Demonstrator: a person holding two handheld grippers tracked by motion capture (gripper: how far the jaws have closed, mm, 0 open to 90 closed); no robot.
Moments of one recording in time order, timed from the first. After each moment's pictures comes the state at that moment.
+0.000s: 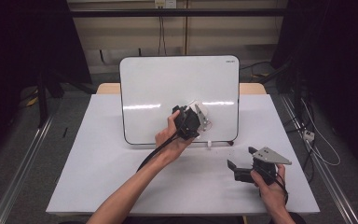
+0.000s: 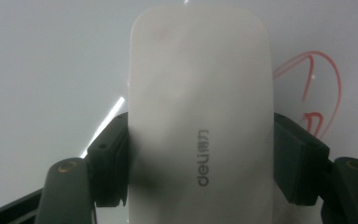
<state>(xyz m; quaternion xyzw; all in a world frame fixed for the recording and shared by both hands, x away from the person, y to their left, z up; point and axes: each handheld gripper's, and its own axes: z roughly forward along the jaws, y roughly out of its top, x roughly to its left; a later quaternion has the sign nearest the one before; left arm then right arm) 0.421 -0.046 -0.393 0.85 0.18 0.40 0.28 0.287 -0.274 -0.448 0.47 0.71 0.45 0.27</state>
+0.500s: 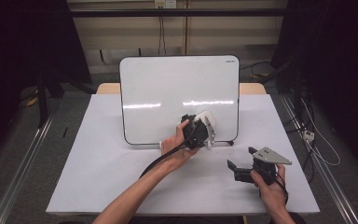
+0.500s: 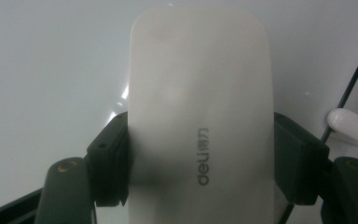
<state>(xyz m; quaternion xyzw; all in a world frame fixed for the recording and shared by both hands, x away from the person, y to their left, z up) 0.403 -0.062 -0.414 0.87 0.11 0.40 0.25 0.287 -0.274 -0.449 0.47 0.71 0.45 0.27</state>
